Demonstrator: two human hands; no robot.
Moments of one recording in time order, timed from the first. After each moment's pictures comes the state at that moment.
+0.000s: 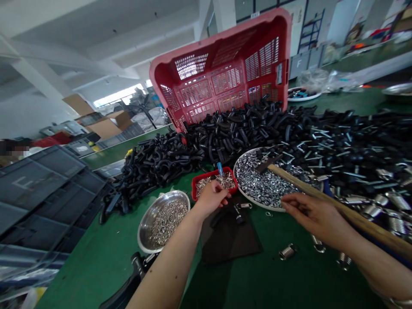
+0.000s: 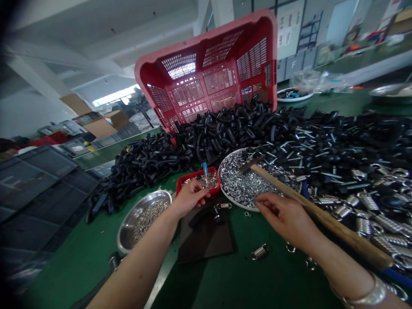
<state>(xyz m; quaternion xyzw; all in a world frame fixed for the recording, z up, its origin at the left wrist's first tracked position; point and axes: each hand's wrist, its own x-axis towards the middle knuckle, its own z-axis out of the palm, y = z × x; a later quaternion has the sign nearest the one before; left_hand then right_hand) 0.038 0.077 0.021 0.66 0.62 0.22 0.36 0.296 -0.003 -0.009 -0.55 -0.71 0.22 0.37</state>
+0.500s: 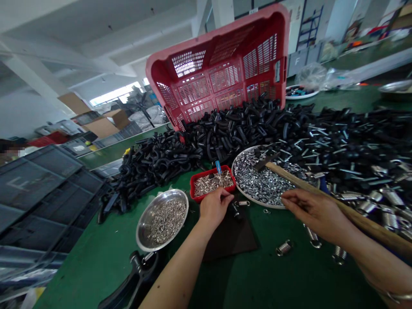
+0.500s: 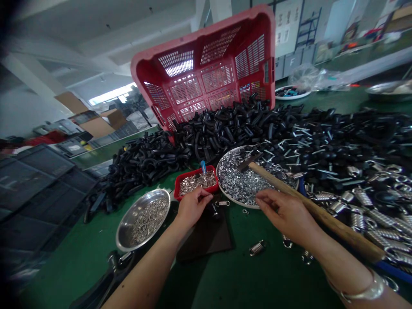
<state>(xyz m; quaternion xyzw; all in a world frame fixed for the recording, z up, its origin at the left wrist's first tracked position) 0.044 0.047 0.006 0.76 0.60 0.21 0.16 0.300 -0.006 -0.006 -0.54 -0.71 0.19 0.39</state>
